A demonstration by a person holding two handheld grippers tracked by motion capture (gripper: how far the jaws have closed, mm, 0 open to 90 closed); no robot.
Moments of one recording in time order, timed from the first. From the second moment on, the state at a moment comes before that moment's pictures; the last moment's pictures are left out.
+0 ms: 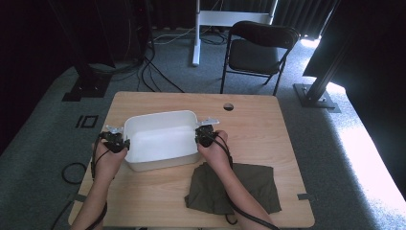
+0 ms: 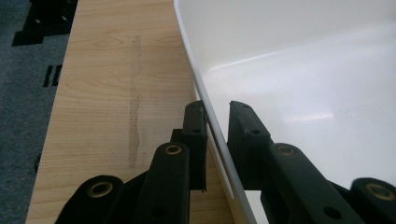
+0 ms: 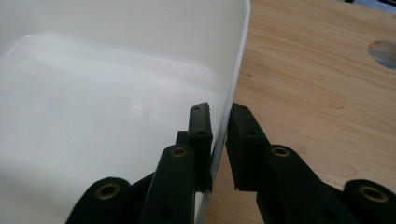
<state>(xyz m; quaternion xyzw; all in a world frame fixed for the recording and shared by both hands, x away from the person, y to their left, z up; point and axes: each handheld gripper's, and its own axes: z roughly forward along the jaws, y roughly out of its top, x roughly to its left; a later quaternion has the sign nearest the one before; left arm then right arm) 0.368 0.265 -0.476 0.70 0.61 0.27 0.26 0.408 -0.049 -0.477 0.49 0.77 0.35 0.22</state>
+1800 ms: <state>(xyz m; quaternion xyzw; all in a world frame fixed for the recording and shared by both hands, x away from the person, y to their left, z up) 0.402 0.188 -0.475 0.72 0.59 0.25 0.27 0.420 -0.128 -0.476 0.54 0.74 0.34 0.21</state>
